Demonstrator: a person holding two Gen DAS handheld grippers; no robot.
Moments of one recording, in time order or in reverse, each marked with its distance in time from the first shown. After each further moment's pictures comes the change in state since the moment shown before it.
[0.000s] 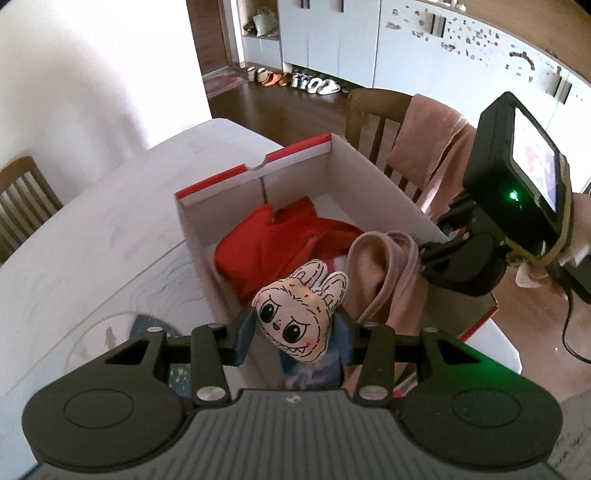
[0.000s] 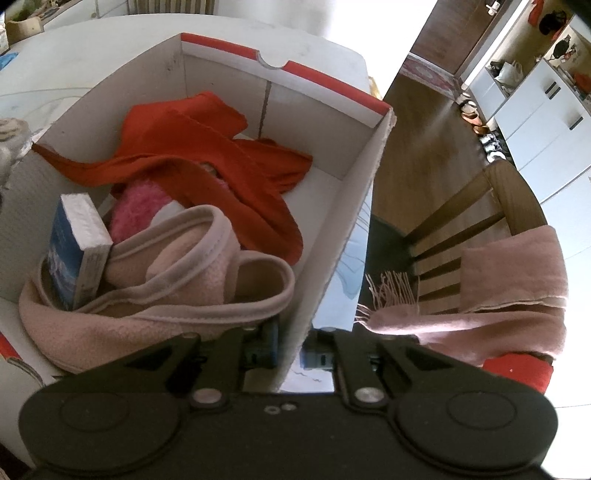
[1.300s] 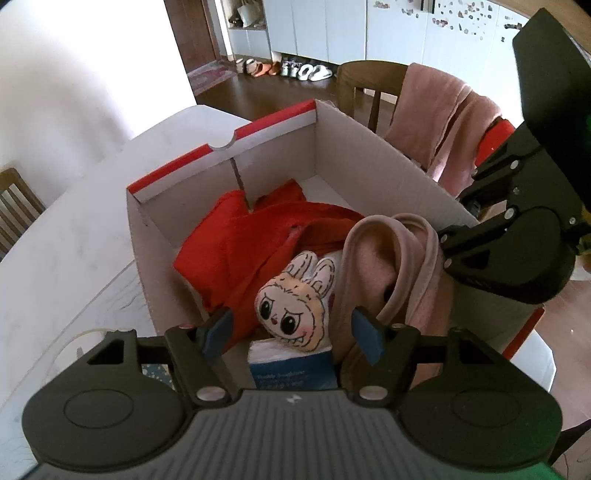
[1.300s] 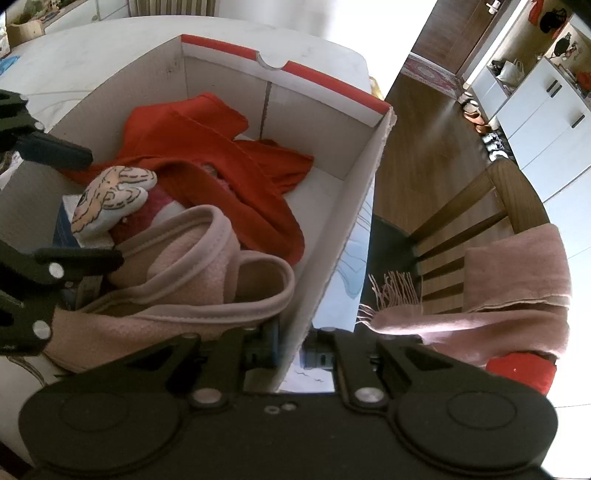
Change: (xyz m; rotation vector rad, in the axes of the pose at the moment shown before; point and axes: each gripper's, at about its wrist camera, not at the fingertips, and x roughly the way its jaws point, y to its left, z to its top) left arm 0.058 -0.016 -0.004 0.057 0.025 0.012; right arm 0.001 0.004 0.001 0.005 -0.002 0.010
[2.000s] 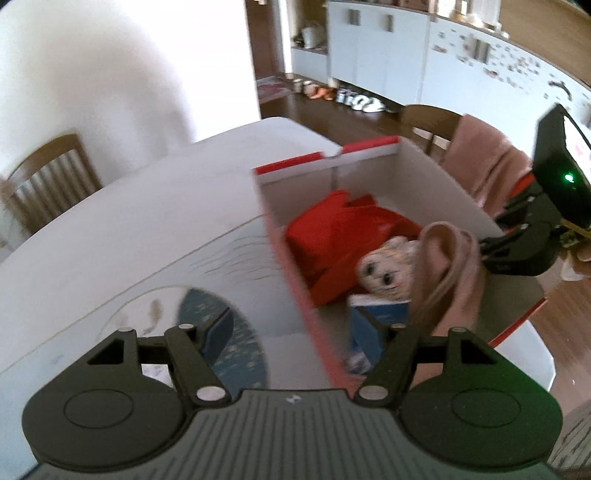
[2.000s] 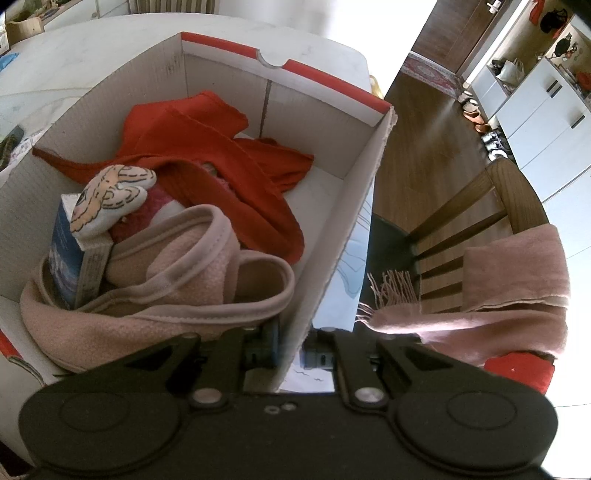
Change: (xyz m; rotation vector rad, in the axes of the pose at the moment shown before) left arm -0.076 0.072 -0.048 -0.189 -0.075 0.091; right arm -0.001 0.000 0.000 -0.001 0.001 -0.001
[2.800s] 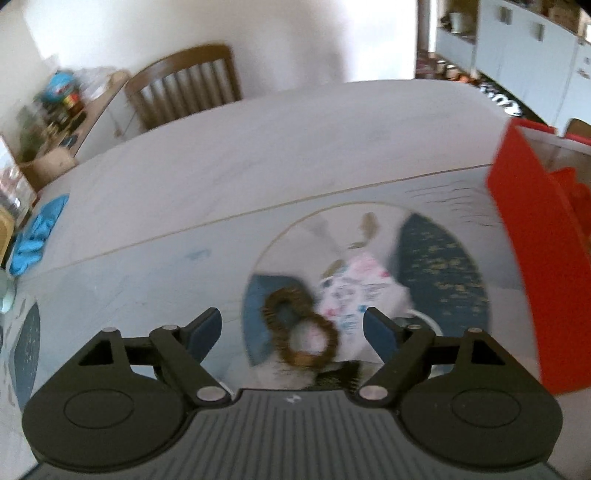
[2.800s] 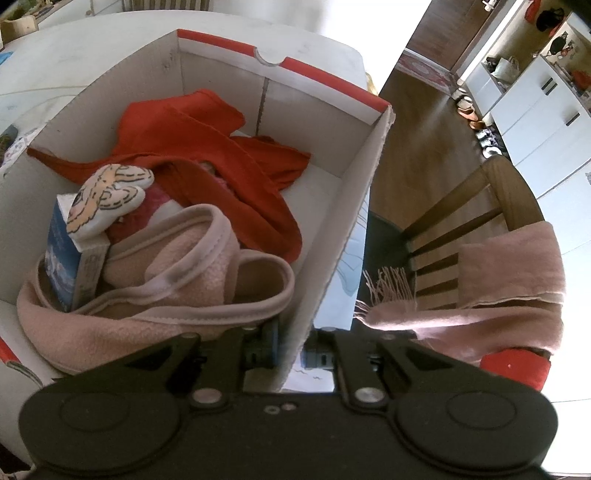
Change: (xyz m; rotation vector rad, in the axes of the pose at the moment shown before) left arm 0.028 0.163 -0.075 -0.296 0.134 0.301; right arm -0.001 -0.002 -0.002 0.009 0.013 -0.022
